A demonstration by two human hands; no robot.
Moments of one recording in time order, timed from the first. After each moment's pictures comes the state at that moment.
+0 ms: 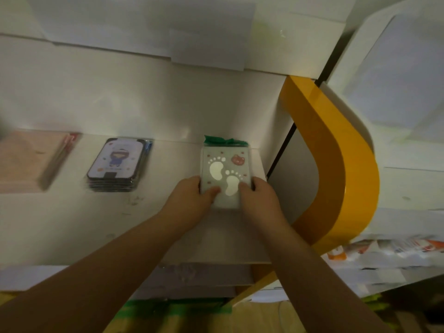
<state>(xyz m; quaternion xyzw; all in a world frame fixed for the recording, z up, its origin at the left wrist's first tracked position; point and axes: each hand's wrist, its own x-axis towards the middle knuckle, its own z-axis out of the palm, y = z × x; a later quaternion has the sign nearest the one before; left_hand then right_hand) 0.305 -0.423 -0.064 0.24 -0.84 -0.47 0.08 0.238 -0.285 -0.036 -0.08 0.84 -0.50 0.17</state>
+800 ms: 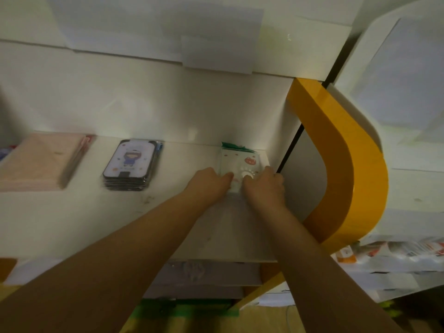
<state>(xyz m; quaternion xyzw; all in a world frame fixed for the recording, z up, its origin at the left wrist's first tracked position) 0.273 -0.422 -0.042 0.33 -0.83 -0.44 0.01 0.208 -0.310 -0.046 -0.04 0.94 -0.33 0.10</state>
